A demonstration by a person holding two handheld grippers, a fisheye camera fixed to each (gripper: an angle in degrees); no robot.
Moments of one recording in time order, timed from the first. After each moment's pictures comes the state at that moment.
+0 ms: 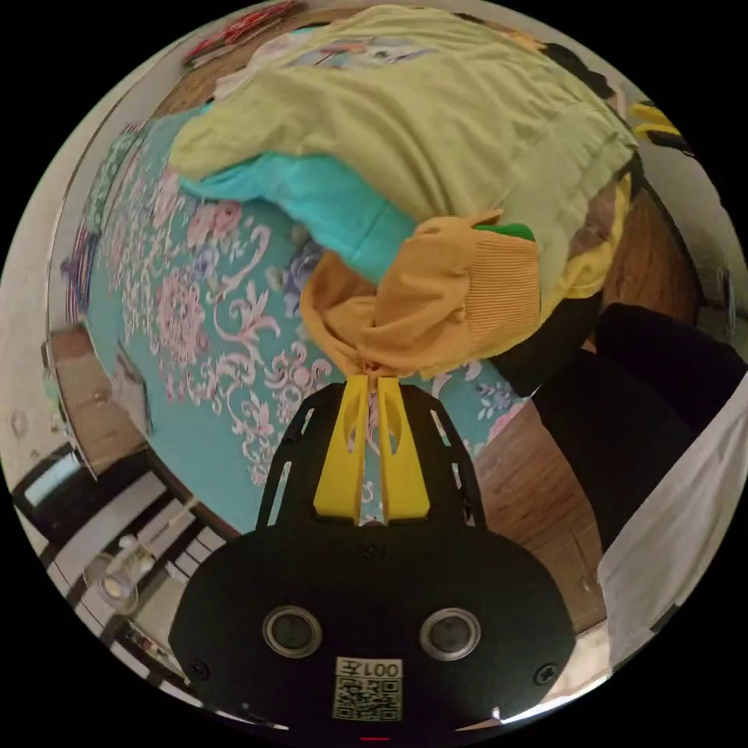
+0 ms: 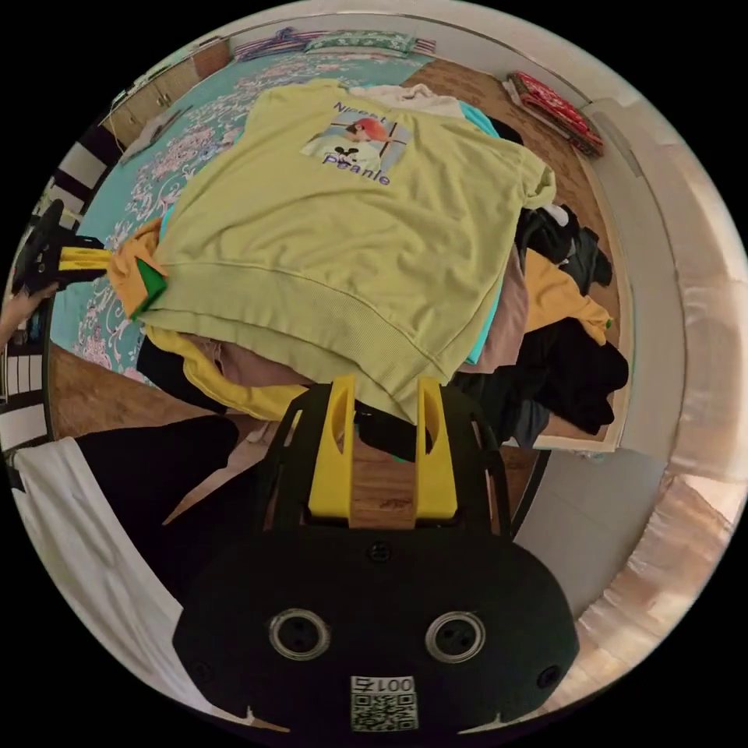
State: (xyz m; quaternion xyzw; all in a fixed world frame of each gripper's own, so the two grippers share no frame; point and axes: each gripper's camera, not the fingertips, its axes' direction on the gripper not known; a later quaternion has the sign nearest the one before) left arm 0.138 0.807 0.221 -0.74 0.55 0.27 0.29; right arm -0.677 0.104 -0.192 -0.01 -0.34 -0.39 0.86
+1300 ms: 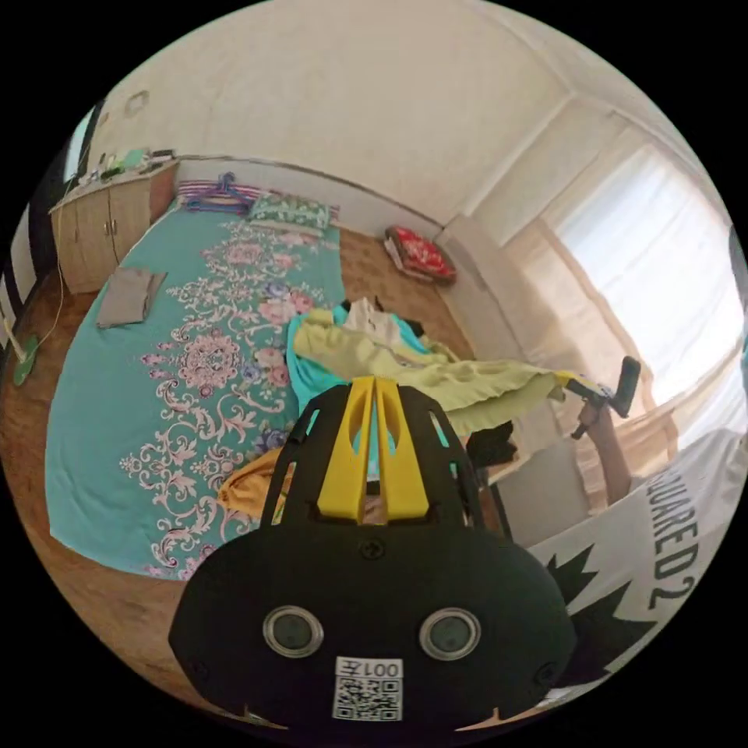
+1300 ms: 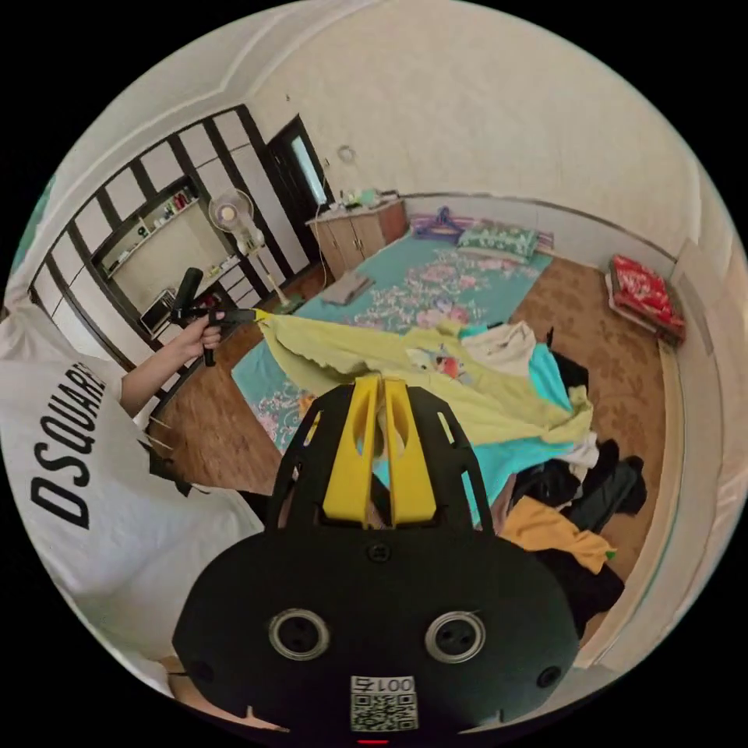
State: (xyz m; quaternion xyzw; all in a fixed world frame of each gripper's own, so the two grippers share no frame) left arm 0.029 0.542 0.466 -0.72 0.35 -0.31 0.51; right arm -0.395 -0.237 -0.505 0.25 -0.64 -0.39 0.61
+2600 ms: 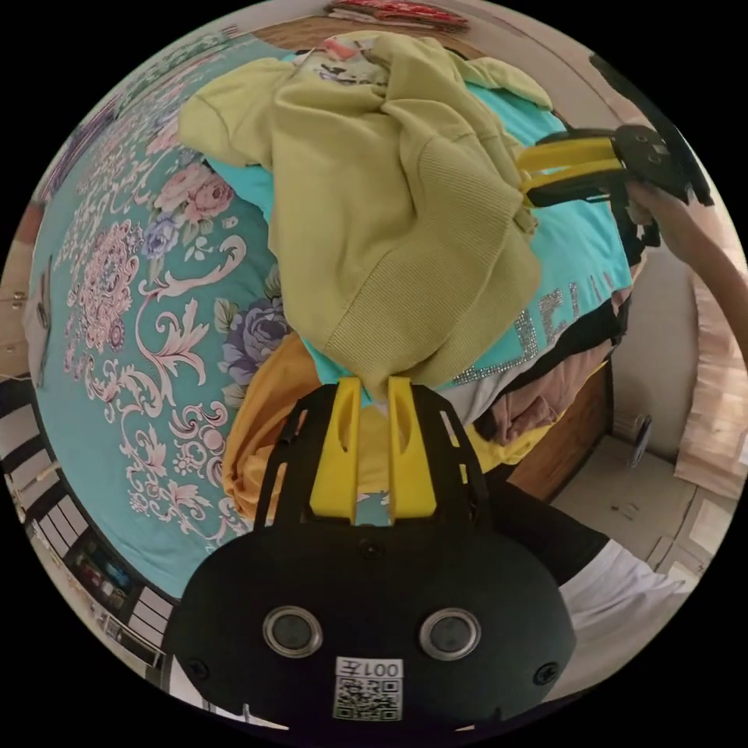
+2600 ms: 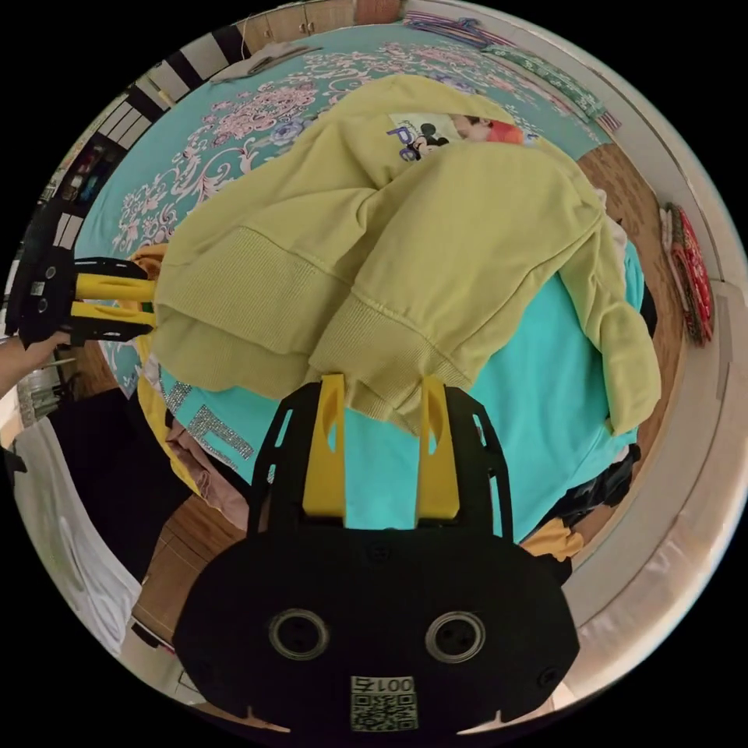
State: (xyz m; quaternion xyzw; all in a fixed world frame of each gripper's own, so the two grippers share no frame) left arm -0.026 0.611 0.196 -0.83 0.49 0.03 0.25; right arm -1.065 -0.186 -0.293 0.06 -0.35 -0.59 0.73
